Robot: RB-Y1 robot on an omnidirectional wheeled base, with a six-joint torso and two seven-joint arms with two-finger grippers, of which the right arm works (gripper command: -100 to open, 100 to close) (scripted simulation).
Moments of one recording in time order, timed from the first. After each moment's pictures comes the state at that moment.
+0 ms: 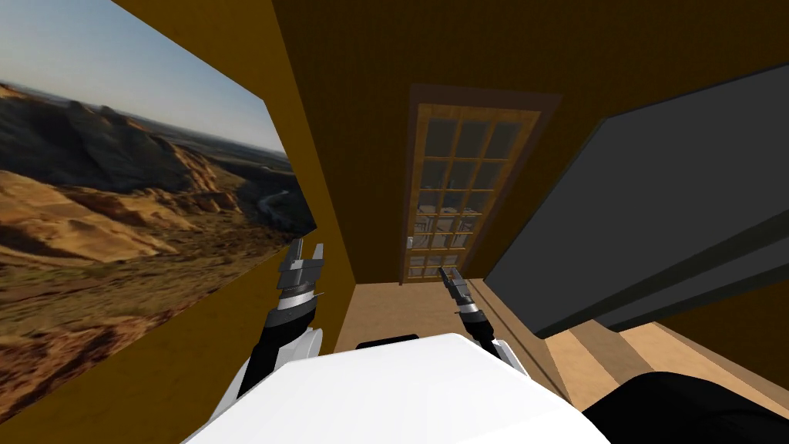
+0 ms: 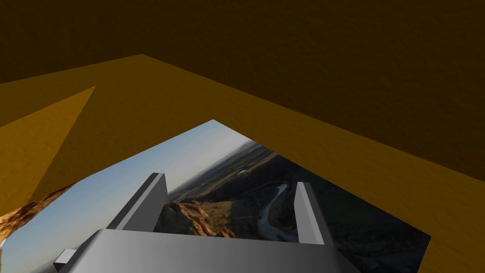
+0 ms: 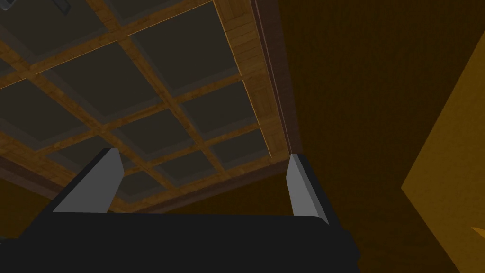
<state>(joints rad) 0.49 -0.10 -0.24 -1.67 0.37 -0.78 0.58</state>
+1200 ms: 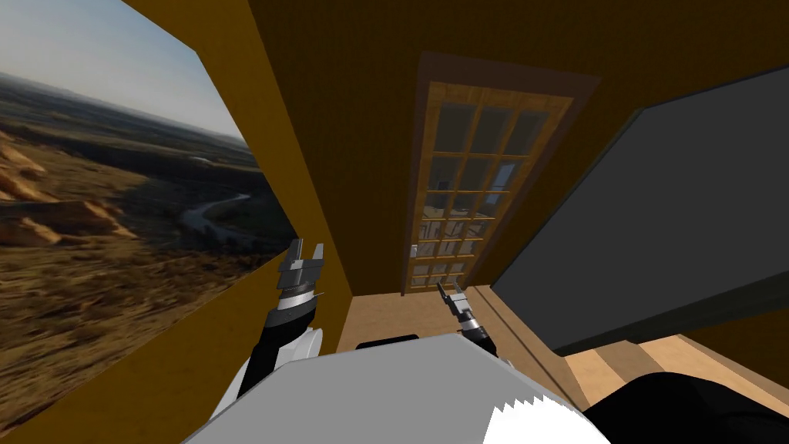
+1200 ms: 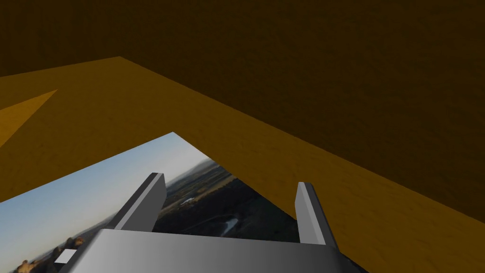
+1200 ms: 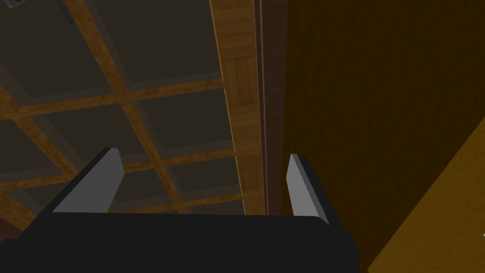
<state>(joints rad) 0.46 -0.07 -0.31 -1.40 0.50 -0.92 0.76</state>
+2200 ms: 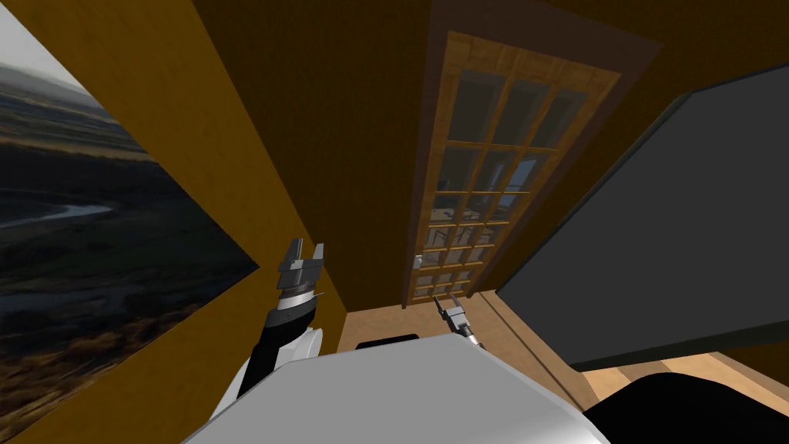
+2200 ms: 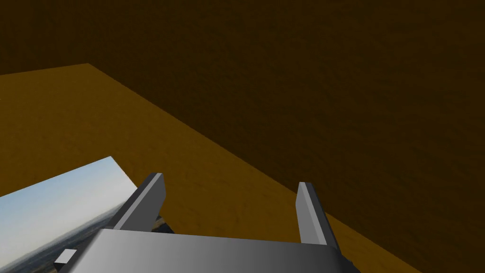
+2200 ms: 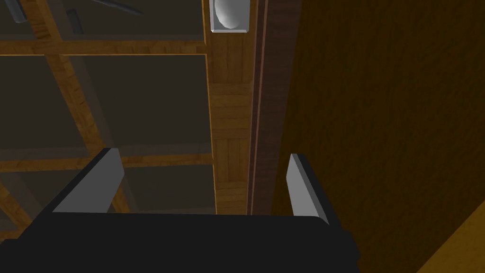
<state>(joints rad) 0.44 -0.03 -0.36 -1.19 0.61 -1.03 0.92</state>
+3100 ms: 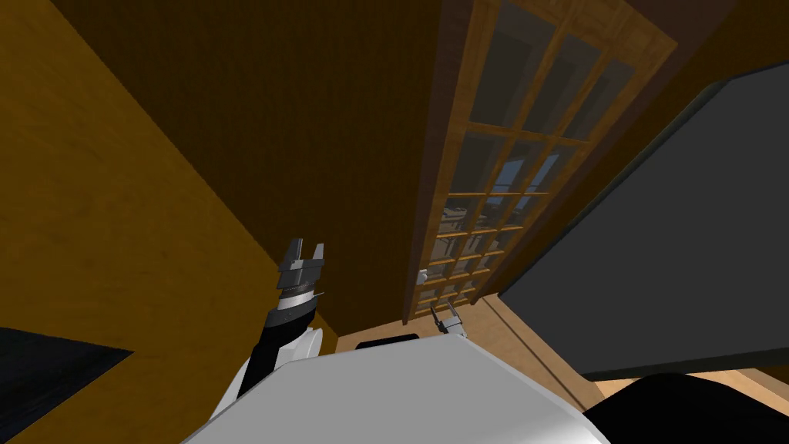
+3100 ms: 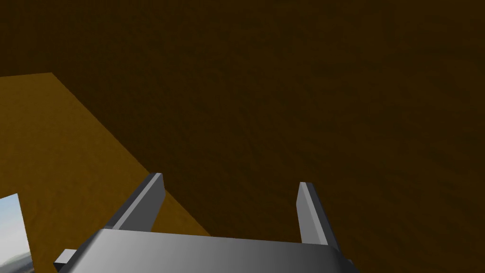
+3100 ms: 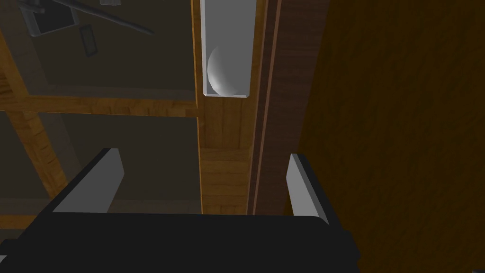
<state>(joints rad) 0.43 0.02 -0.40 -1.07 0.68 -1.11 1.01</state>
